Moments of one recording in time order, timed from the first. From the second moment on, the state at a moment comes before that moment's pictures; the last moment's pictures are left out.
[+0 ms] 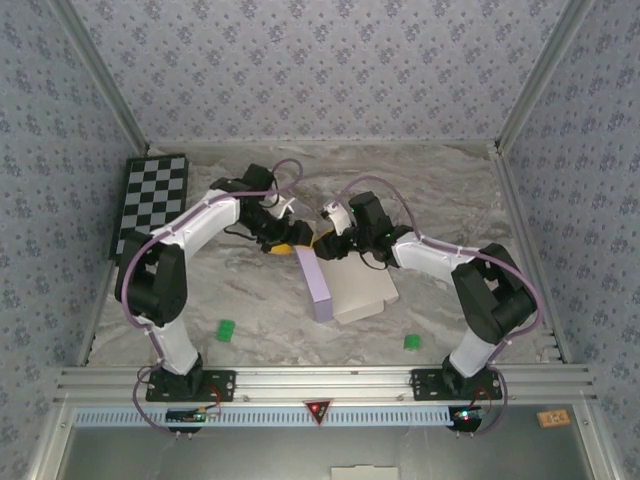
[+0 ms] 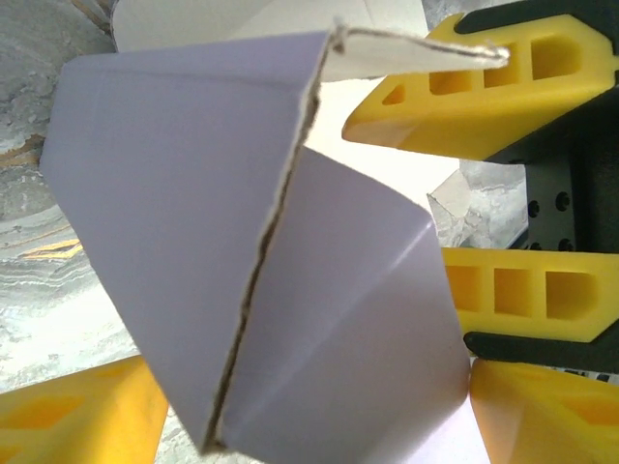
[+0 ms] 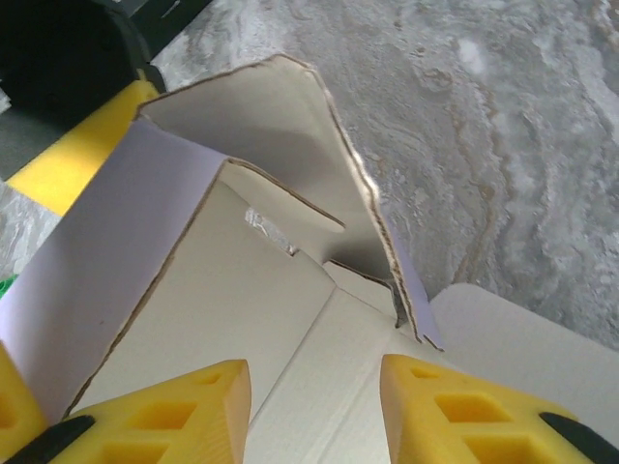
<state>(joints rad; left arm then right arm) -0.44 1.78 1.40 -0.94 0.69 -0.25 0.62 1.66 0.97 0.01 -0.46 0.07</state>
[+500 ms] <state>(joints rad) -0.45 1.86 1.54 -0.92 0.55 -0.29 0.64 1.55 0.96 -0.10 -0.26 0.34</state>
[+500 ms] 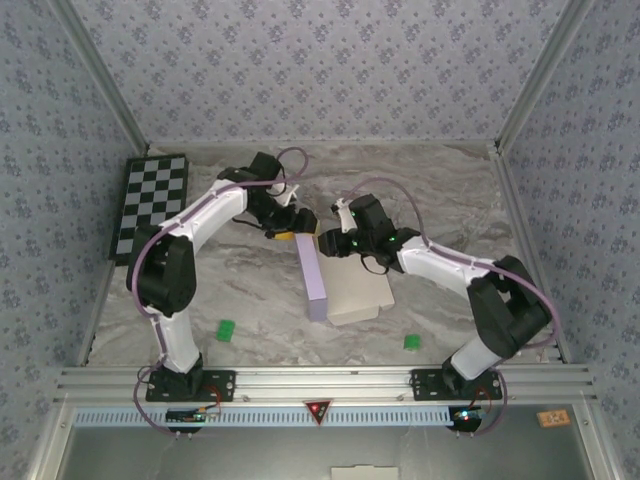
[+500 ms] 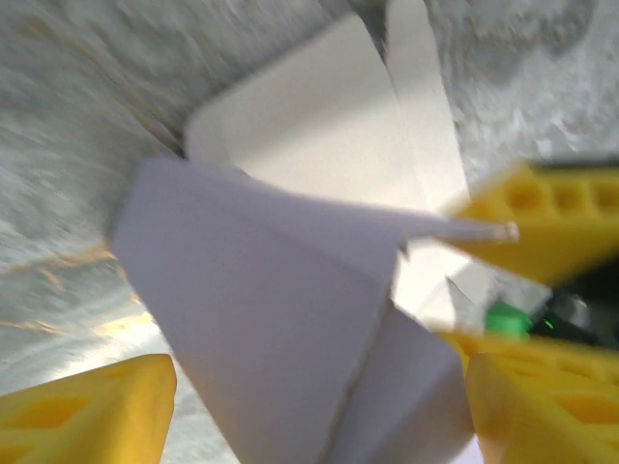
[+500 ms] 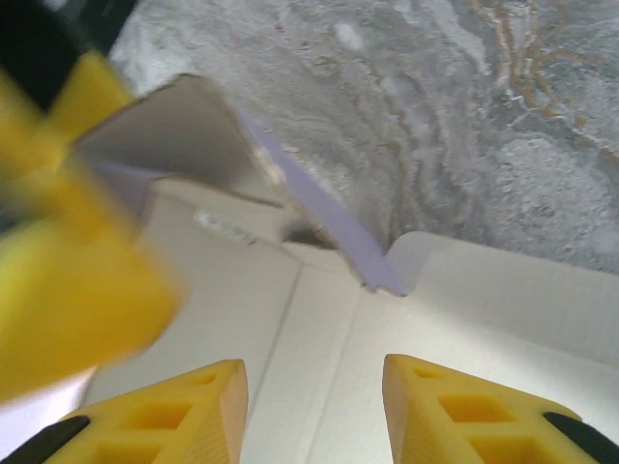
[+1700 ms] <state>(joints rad) -0.76 1.72 1.48 -1.02 -0.01 -0.49 0.47 1.31 0.86 -0.25 -0.27 0.40</state>
